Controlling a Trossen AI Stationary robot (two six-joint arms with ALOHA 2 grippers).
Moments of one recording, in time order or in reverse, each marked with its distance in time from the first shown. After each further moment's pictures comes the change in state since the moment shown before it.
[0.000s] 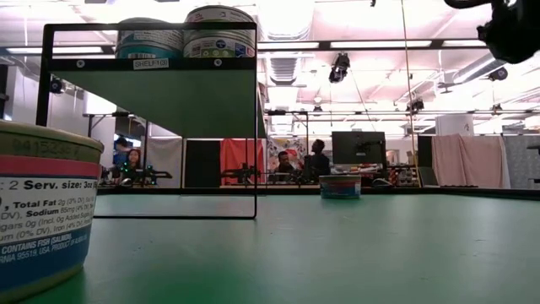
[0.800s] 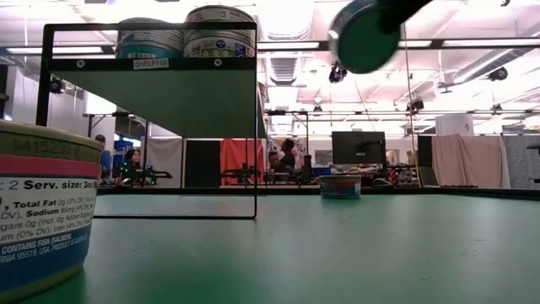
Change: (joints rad) left arm 0.000 0.003 0.000 -0.062 -0.035 -0.186; right arm -0.200 0.000 0.431 -0.294 0.758 -1.717
